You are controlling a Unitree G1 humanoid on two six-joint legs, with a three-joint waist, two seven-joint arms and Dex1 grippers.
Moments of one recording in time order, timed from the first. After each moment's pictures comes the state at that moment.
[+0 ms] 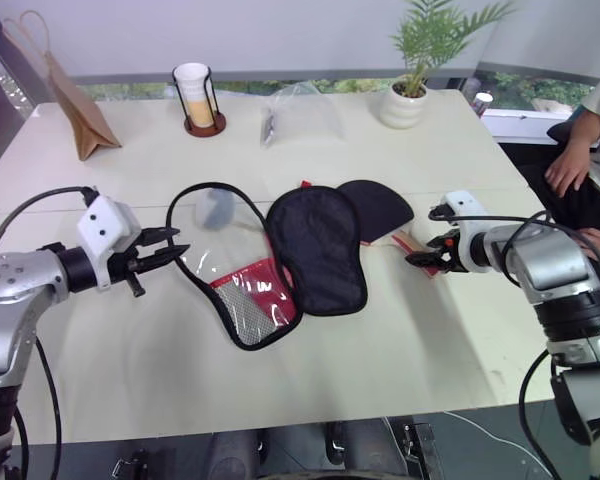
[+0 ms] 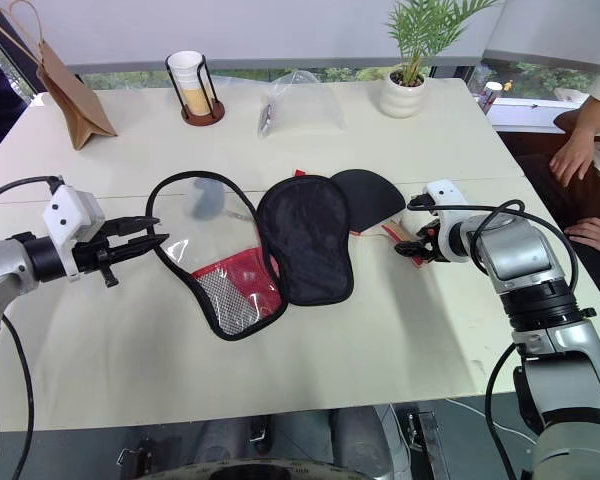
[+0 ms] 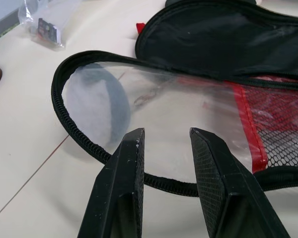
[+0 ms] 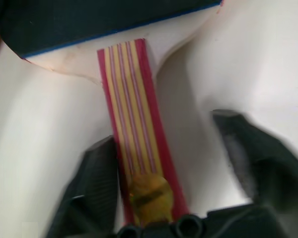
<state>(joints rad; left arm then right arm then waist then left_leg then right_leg) -0.15 0.89 0.26 -0.23 -0.41 0.38 -0.95 -0.66 -0.78 0.16 0.16 0.18 1.04 0.76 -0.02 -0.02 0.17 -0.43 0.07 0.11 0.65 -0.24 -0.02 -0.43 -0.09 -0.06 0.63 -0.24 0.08</state>
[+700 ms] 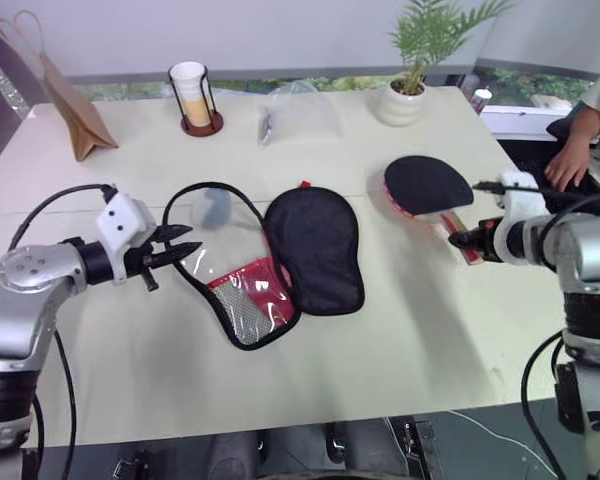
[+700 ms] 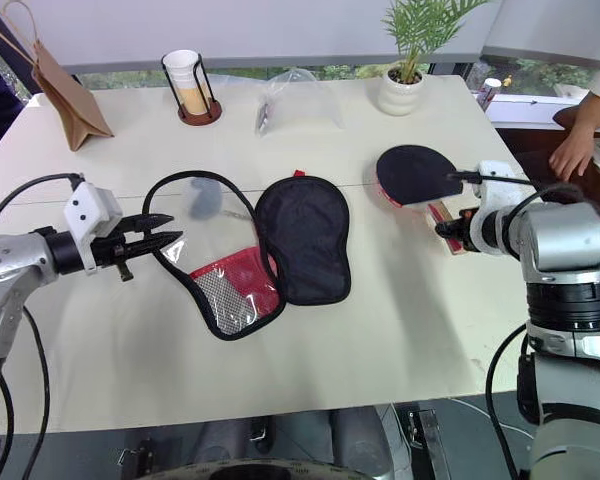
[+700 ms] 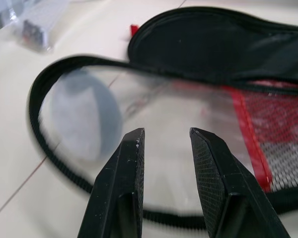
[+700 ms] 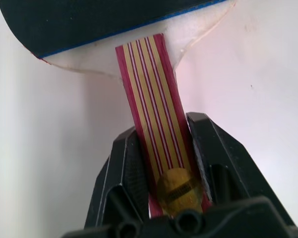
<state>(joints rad) -0.26 0.85 0.16 -0.14 -0.38 0.33 -0.98 -0.73 -0.75 -0.10 -0.12 0.25 1.54 0.53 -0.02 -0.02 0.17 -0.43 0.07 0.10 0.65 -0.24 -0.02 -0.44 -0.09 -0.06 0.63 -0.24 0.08</state>
